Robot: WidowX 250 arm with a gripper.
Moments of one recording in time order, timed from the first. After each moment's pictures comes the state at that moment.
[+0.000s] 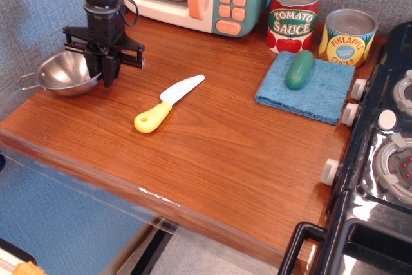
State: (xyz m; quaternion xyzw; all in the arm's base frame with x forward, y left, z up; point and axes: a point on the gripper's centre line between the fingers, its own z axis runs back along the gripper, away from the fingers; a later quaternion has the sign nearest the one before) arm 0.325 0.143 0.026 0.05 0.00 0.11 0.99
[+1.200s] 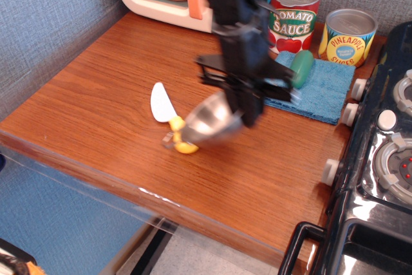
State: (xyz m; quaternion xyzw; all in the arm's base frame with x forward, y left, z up) arm 0.292 -0.080 0.070 -0.09 -0.06 -0.07 0.99
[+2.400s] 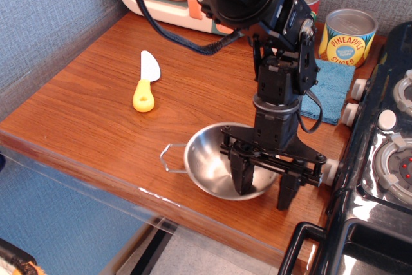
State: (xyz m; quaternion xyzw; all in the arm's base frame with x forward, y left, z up) arm 0.258 -0.104 0.010 -0.06 0.08 -0.03 0.99
